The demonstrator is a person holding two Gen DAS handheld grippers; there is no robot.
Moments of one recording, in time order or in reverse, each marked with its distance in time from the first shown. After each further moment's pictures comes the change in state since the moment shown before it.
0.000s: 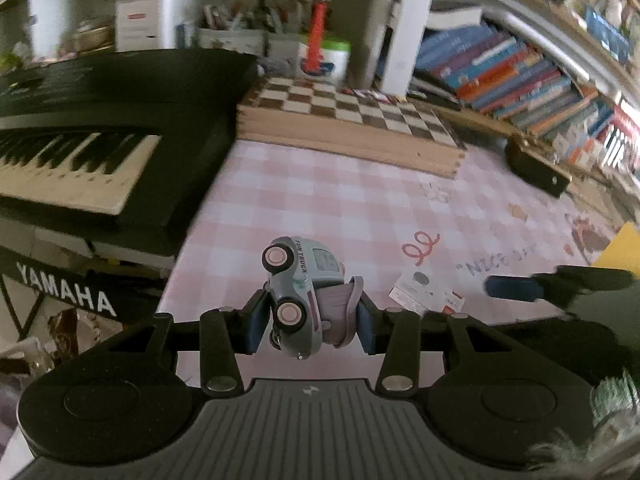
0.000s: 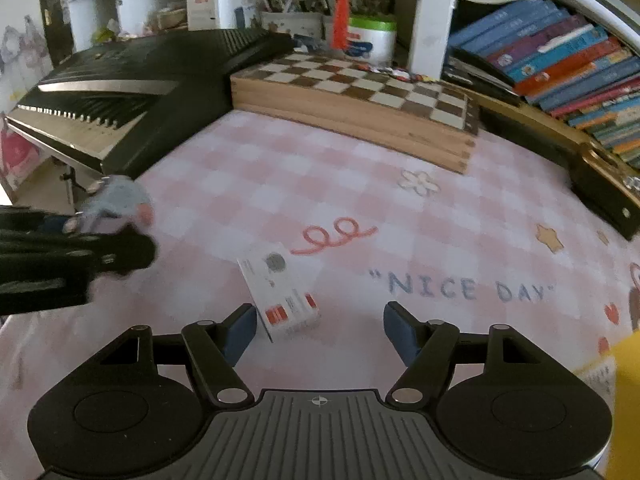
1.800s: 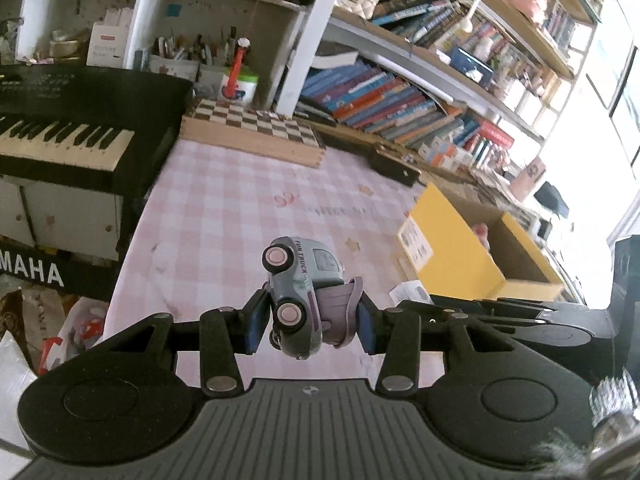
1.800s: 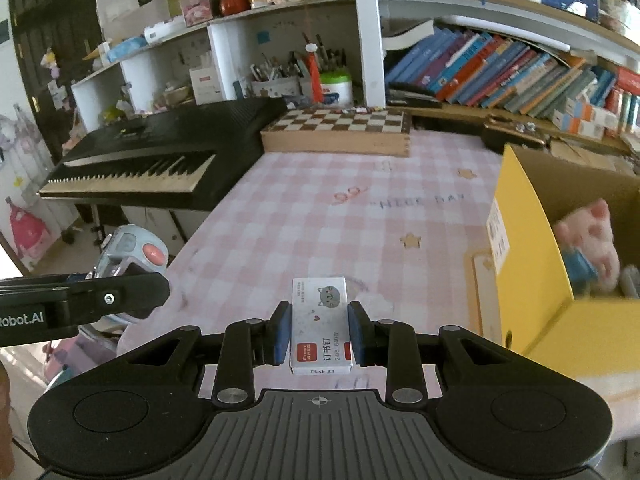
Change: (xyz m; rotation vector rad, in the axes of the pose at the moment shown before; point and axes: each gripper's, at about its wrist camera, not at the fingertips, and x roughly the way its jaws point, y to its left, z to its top) left arm -0.198 0.006 -0.102 0.023 -0.059 -0.314; right arm -0.211 0.066 -0.114 0.253 -0.127 -0.041
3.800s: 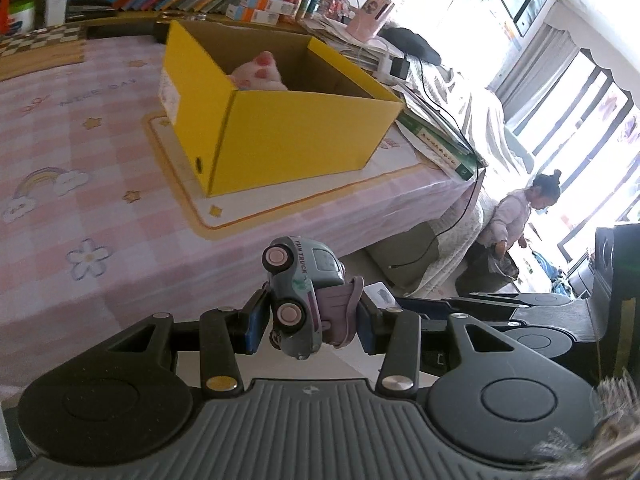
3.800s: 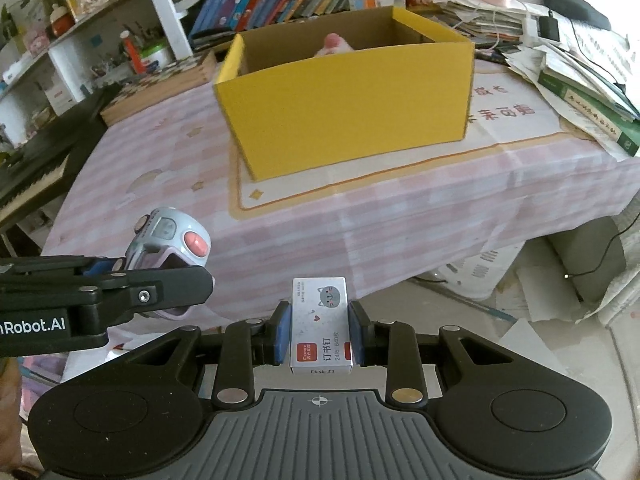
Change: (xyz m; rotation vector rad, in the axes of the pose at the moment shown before) left arm 0.069 -0.194 -0.086 0.272 0.347 -0.348; right arm -0.103 -0.147 -0.123 0.353 0.143 -0.255
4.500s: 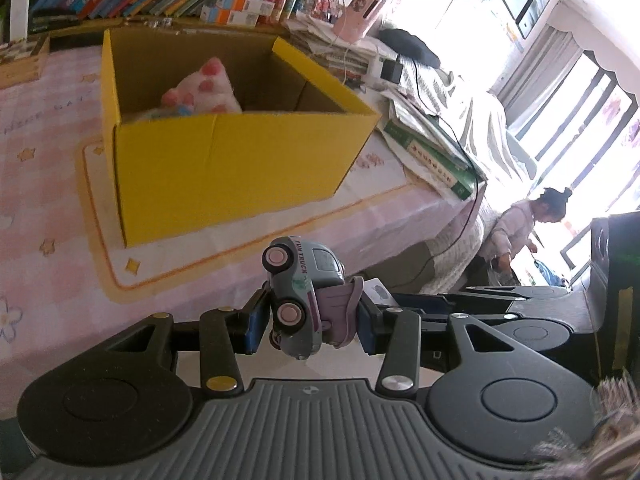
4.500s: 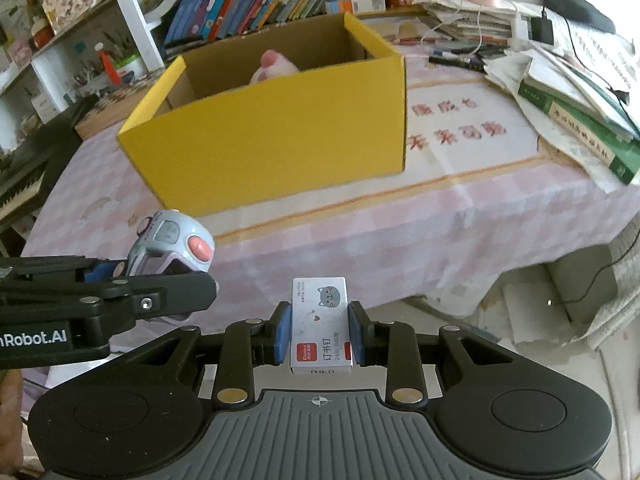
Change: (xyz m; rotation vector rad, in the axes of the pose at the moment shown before) left arm 0.065 -0.054 0.046 -0.001 -0.024 0.013; right arm 0.017 -0.085 0.054 -0.037 -0.004 0.023
